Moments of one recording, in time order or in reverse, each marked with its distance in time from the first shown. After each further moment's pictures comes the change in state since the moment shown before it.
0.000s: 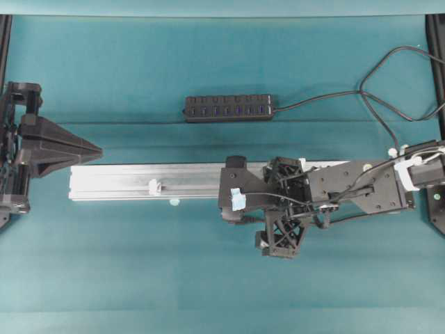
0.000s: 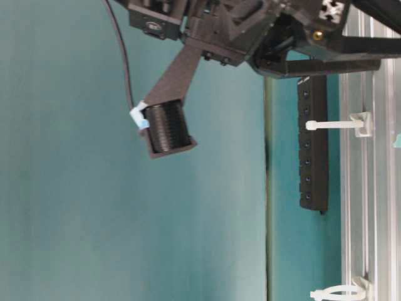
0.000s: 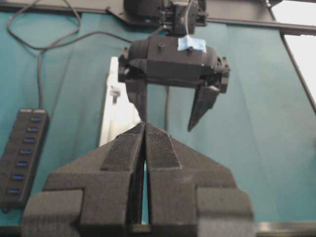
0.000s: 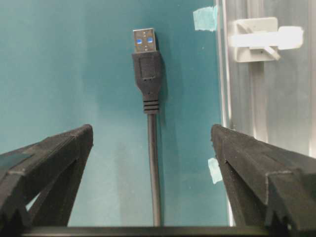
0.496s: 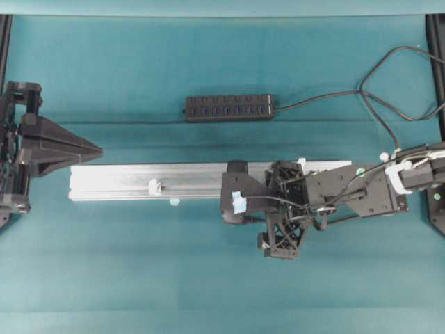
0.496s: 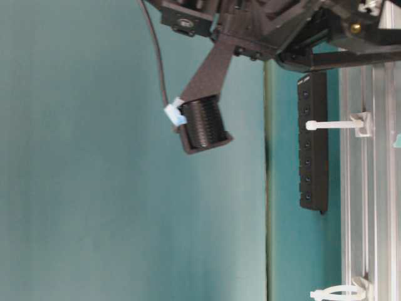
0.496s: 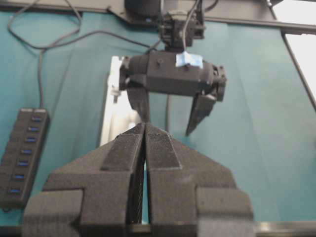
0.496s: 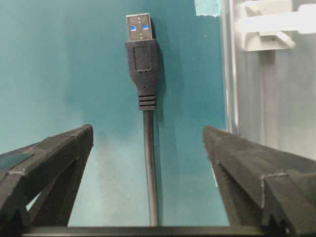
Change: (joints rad) left arm 0.002 0.000 0.000 0.000 0.000 0.000; right arm 0.000 0.043 0.020 -0.005 -0.032 0.002
